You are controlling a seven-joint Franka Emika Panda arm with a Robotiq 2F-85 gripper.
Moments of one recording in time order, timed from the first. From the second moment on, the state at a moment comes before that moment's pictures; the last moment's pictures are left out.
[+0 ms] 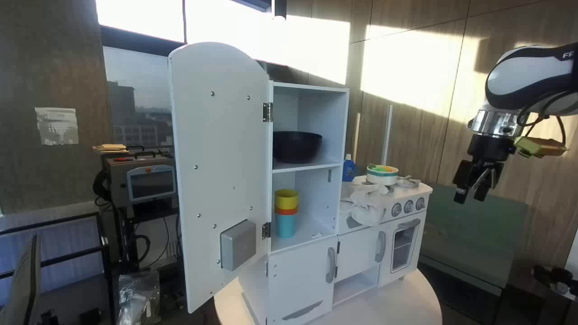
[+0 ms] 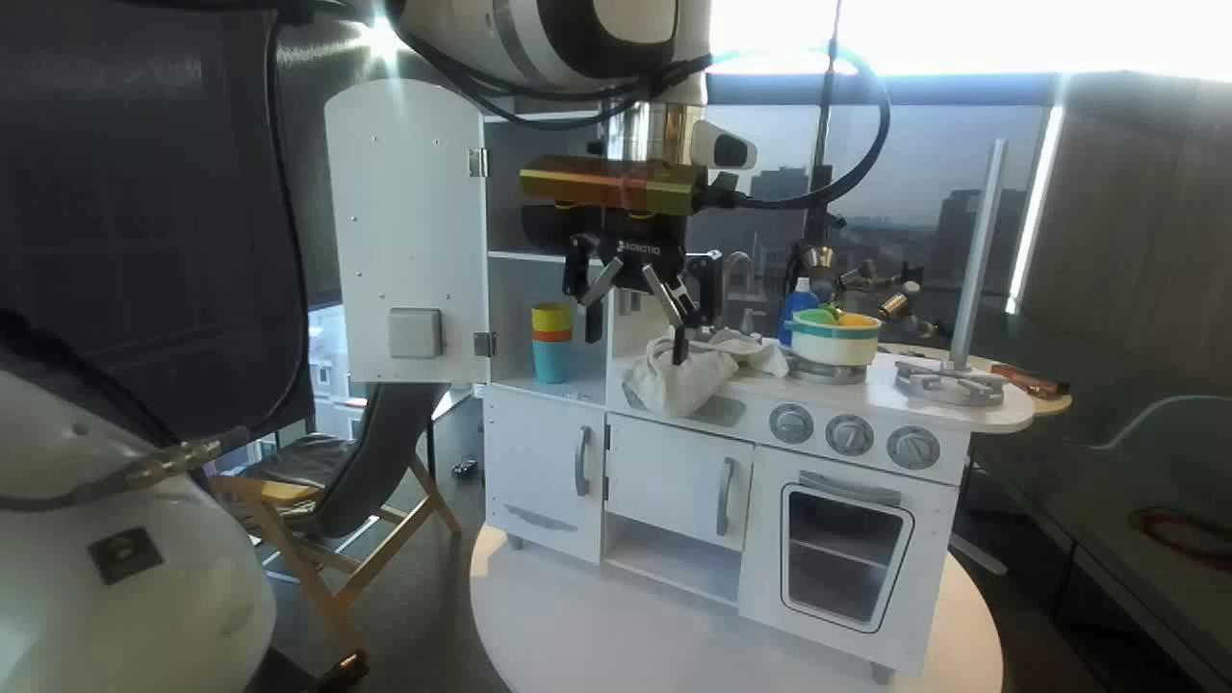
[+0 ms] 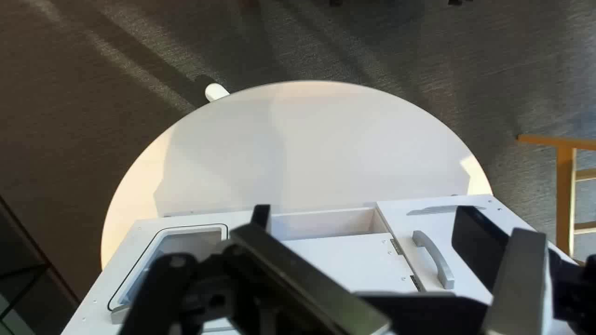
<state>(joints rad) -0.09 -0.65 -0.27 -2.35 -0.10 1.80 -0.33</state>
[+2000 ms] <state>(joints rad) -0.01 -0.16 -0.14 -1.74 -0.11 1.87 -0.39</state>
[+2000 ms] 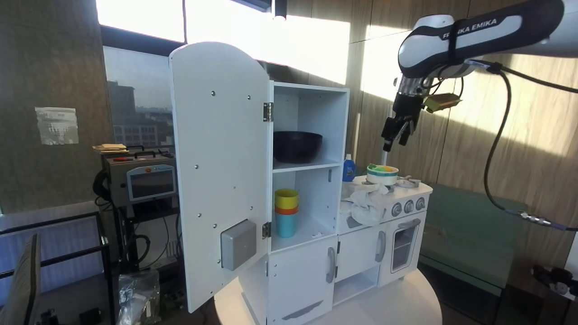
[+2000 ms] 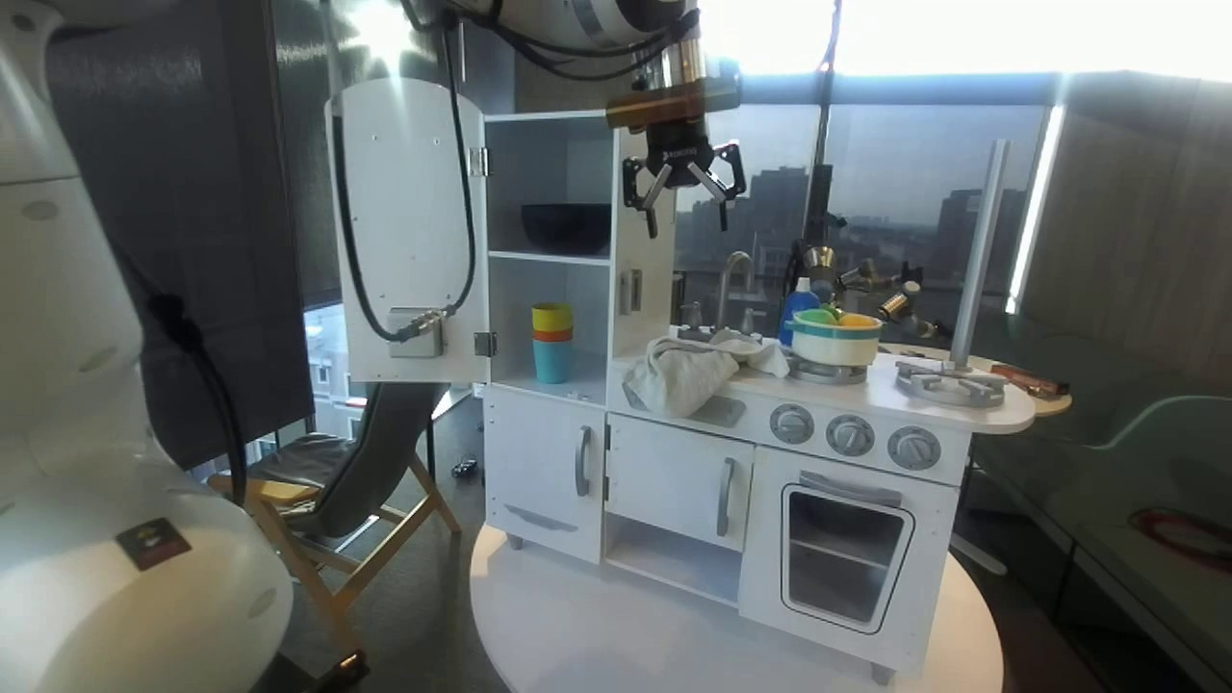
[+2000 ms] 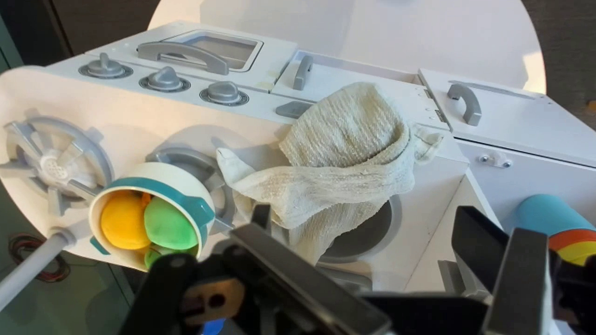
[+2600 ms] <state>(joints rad) -0.03 0.12 -0.12 -1.55 -0.02 1.88 -0.52</state>
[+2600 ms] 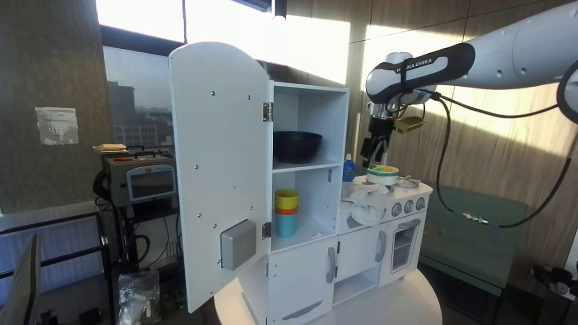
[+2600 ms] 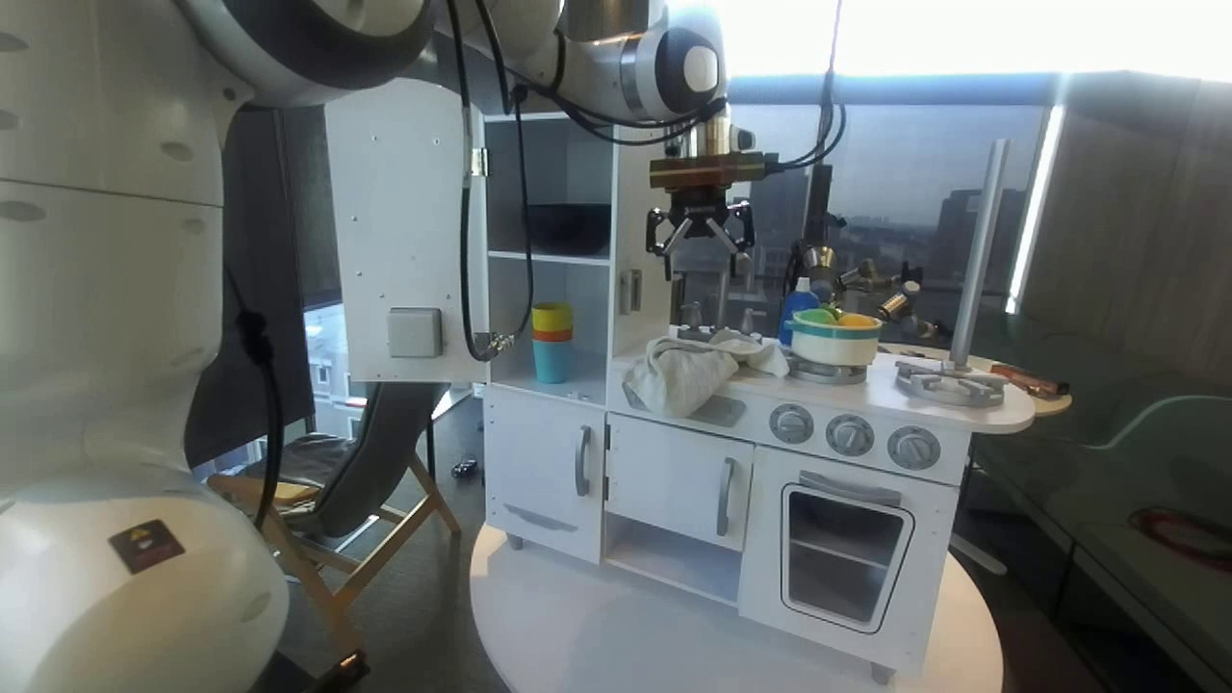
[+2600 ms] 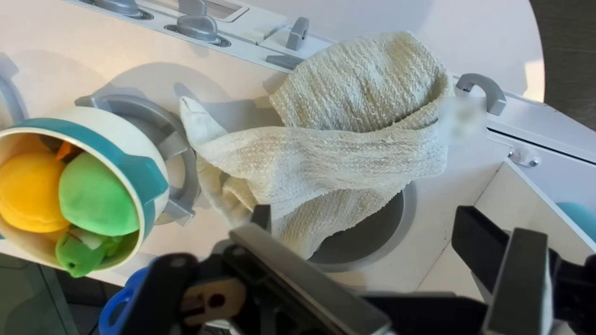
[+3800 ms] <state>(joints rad) -0.13 0.36 -0.07 -1.49 0.04 1.92 -0.58</state>
